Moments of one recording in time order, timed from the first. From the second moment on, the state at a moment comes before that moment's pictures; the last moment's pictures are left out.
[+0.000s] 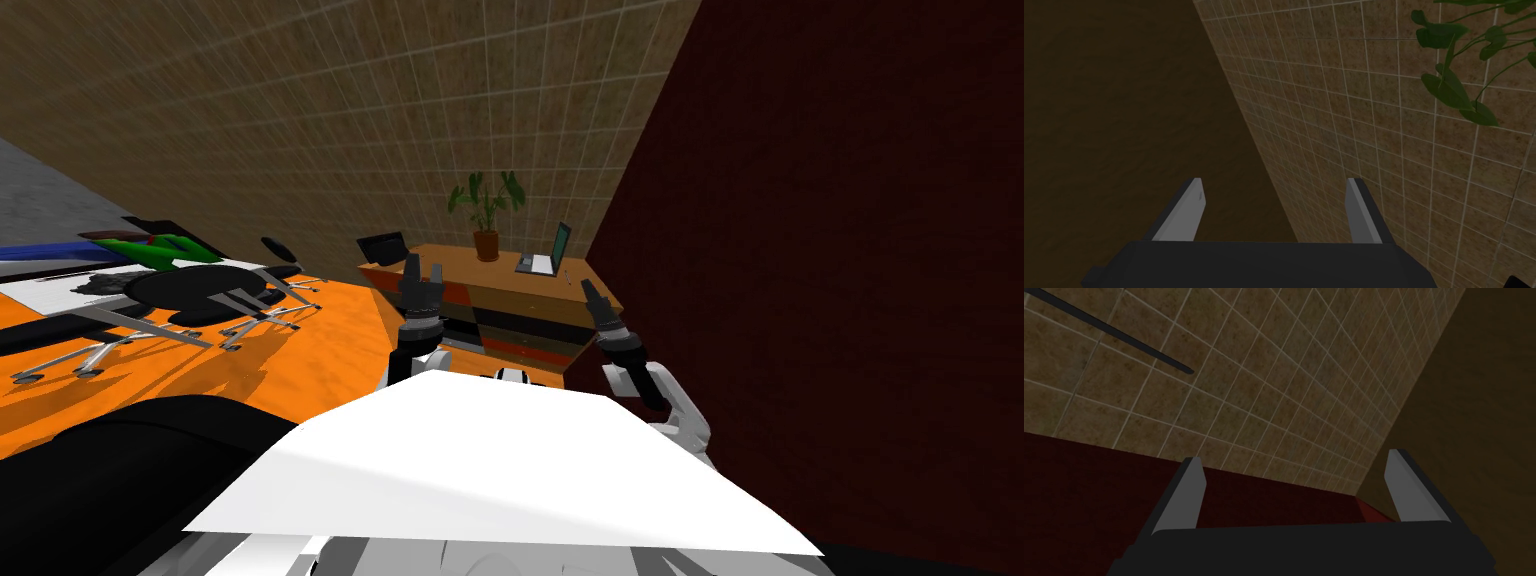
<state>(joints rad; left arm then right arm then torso) 0.48 0.00 -0.07 -2.38 0.00 -0.53 -0.12 0.32 -0.45 0.01 -2.17 0.19 -0.41 0.13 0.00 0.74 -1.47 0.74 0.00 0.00</state>
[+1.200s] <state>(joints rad) 0.48 0.00 -0.07 -2.38 0.00 -0.53 -0.12 0.18 -0.78 -0.01 -1.98 0.29 -0.35 0.32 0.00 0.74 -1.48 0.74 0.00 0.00</state>
